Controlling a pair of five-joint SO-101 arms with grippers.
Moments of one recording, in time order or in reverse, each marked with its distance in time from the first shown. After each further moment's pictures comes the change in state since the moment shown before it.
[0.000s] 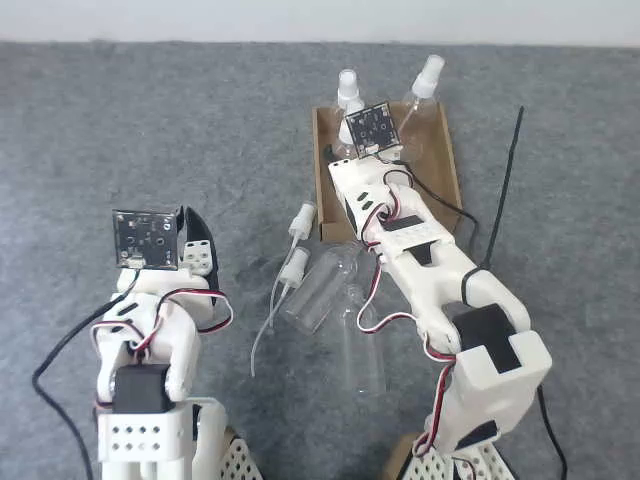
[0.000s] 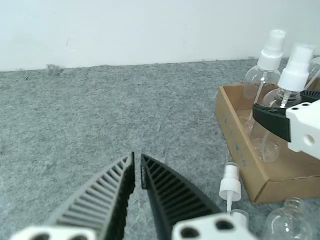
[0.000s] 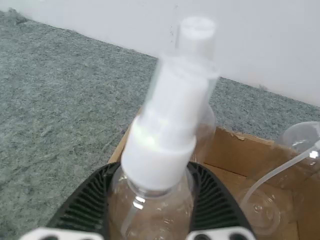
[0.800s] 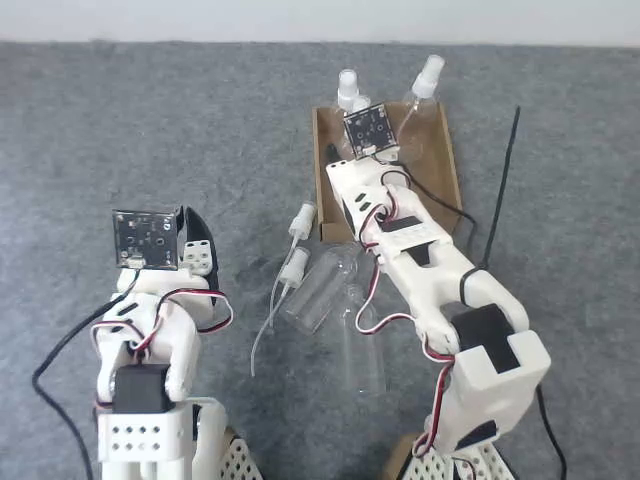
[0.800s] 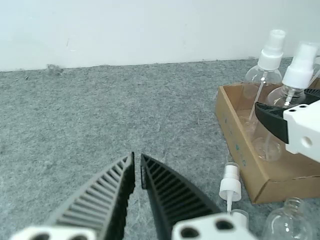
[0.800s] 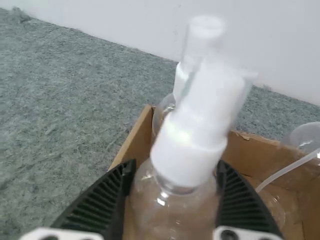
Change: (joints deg) left arm 0.0 0.0 0.0 0.0 0.0; right arm -0.5 0.1 0.0 0.0 0.0
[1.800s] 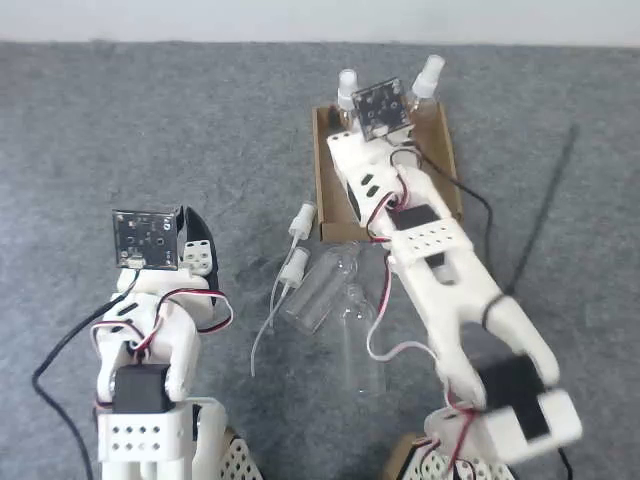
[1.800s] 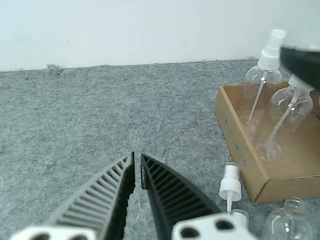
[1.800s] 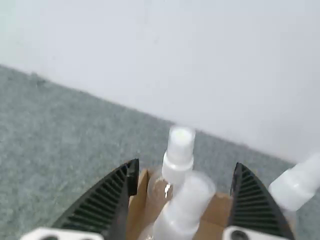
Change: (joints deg) left arm 0.0 0.0 0.0 0.0 0.0; right arm -0.1 -17.7 -0.1 8.2 0.0
